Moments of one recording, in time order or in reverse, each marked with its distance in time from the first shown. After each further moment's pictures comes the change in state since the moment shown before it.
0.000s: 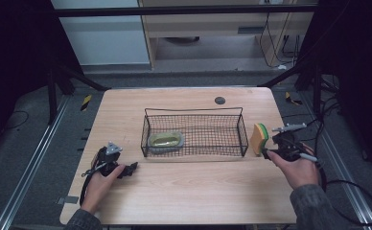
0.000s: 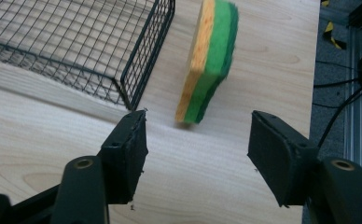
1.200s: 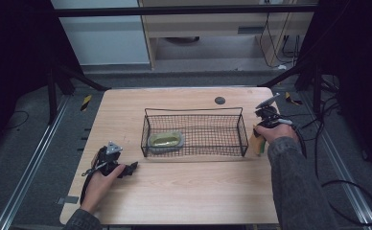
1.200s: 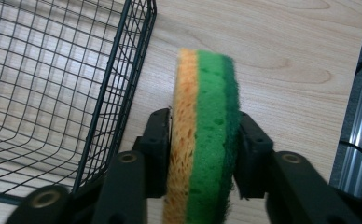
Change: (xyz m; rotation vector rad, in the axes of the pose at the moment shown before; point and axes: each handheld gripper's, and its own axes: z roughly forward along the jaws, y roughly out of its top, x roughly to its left) left arm 0.000 0.001 0.001 -0.002 0.001 0.000; right arm -0.013 0.078 0.079 0.286 0.014 0.042
